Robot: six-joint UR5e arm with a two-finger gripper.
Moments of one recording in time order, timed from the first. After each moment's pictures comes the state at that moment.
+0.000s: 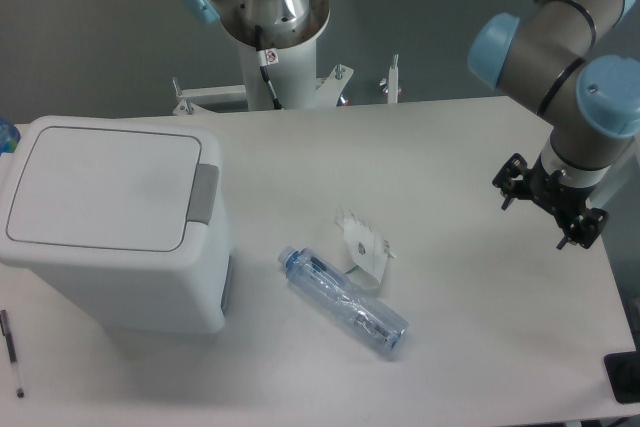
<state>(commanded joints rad) 2.76 -2.09 -1.29 -1.27 1.56 1.54</state>
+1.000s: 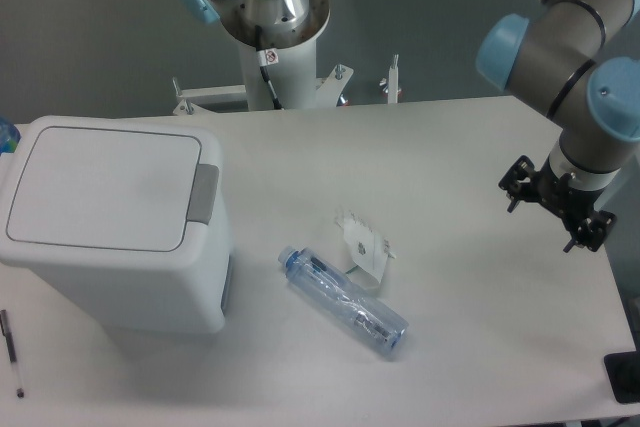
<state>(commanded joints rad) 2.76 -2.11 -1.26 -1.30 1.53 1.47</state>
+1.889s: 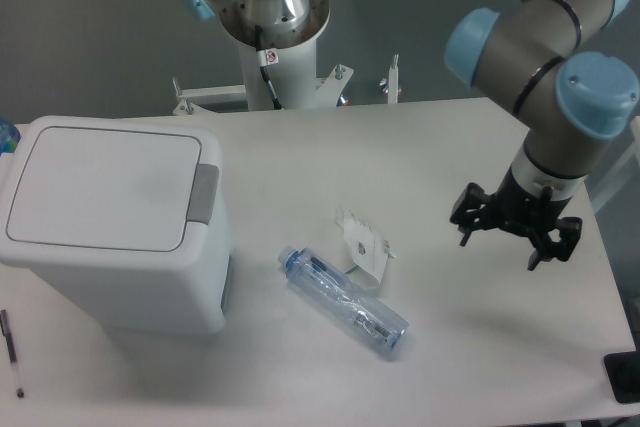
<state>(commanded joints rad) 2.65 -2.04 -1.24 -1.31 1.31 0.92</state>
